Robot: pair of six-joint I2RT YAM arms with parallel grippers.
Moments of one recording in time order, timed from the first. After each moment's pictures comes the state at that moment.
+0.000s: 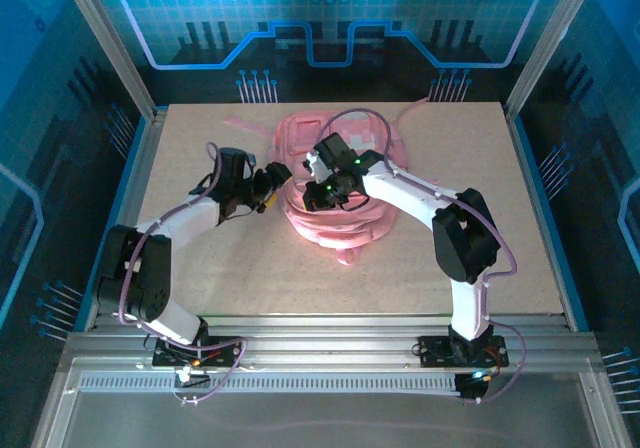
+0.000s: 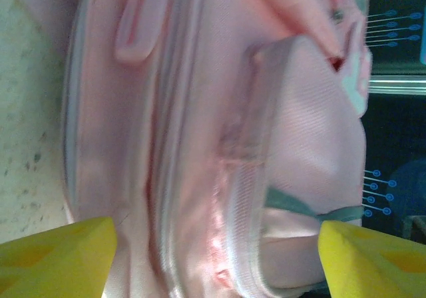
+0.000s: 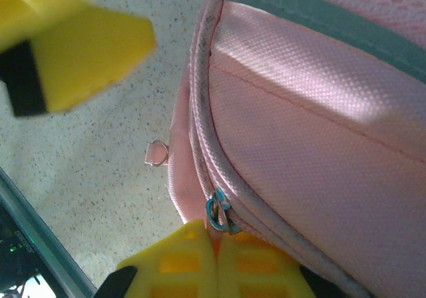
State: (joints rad) left arm -0.21 1.55 0.88 -0.03 0.44 -1.06; right arm 0.67 1.95 1.58 -0.68 -0.37 0.37
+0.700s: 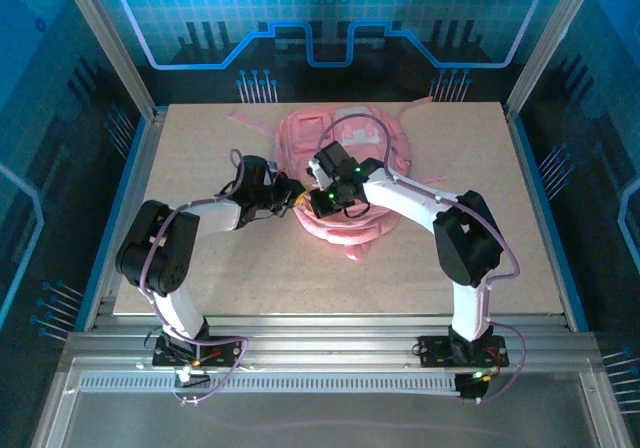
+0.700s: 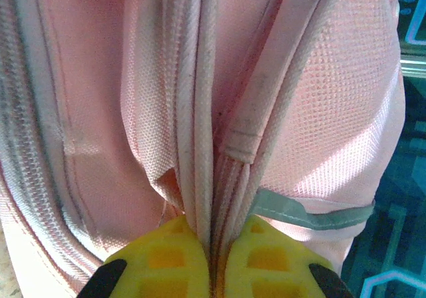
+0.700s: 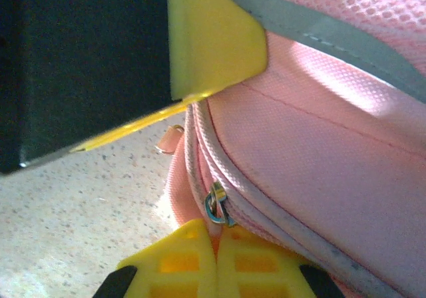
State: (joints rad) left arm -0.28 1.75 0.88 0.24 0.51 -1.20; right arm 0.69 1.92 1.49 -0.67 -0.18 0.27
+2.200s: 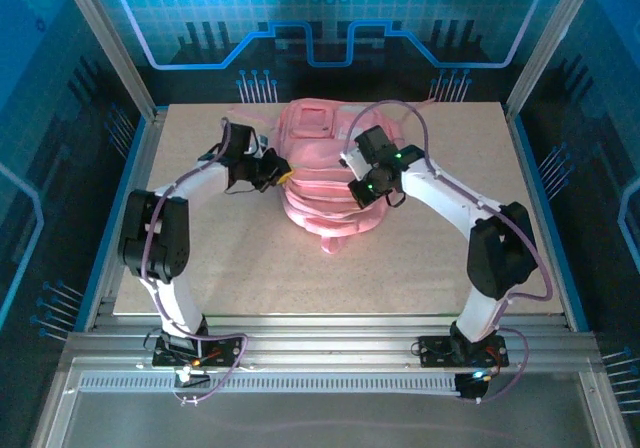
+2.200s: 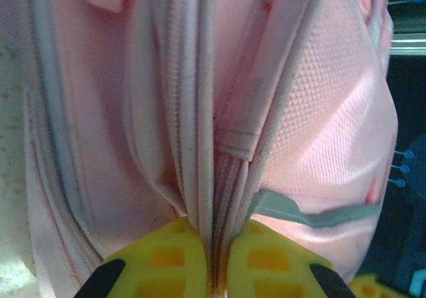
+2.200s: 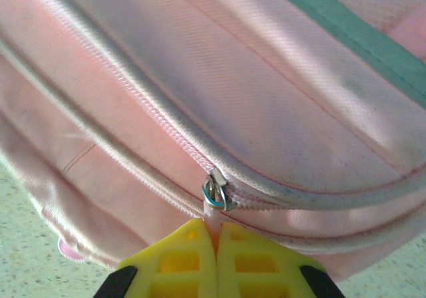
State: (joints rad) left arm -0.14 1.84 1.27 -0.28 0.58 -0.86; right arm 0.53 1.75 1.43 -0.81 -0.08 -0.09
